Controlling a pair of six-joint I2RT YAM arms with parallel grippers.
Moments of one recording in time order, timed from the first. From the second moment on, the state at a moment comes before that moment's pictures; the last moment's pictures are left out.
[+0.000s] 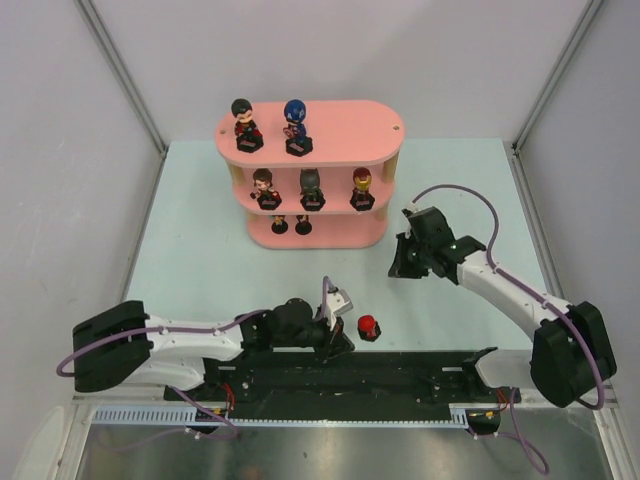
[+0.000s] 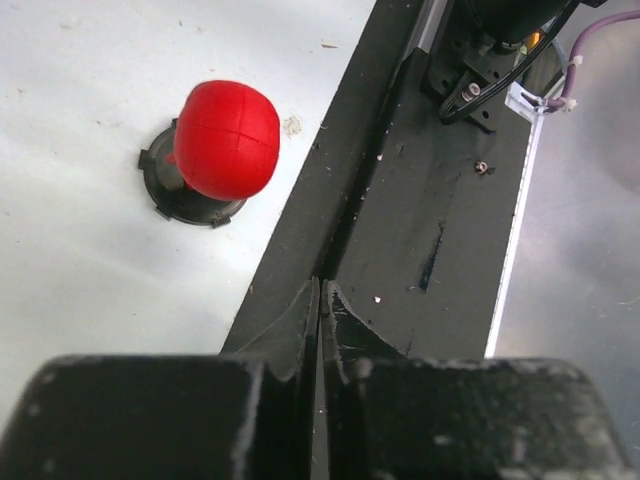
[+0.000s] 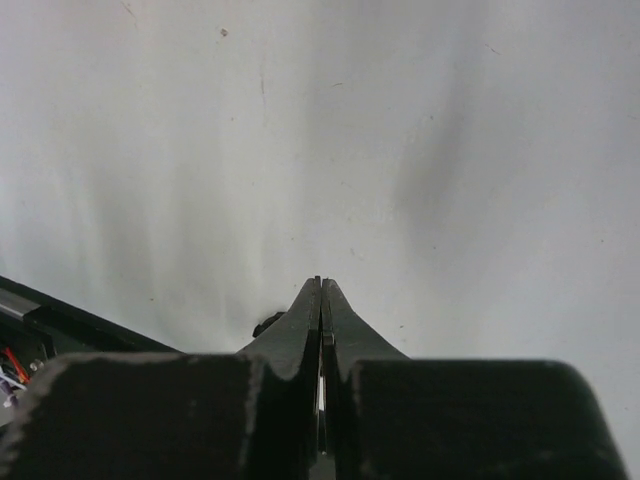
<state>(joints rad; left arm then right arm) -1.21 1.21 0.38 0.38 0.18 -0.40 0.49 1.27 0.86 -0.51 -0.14 0.51</state>
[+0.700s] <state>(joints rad) -1.28 1.52 0.39 0.62 0.06 -0.58 0.56 1.42 0.73 -0.33 -0.19 0.51</state>
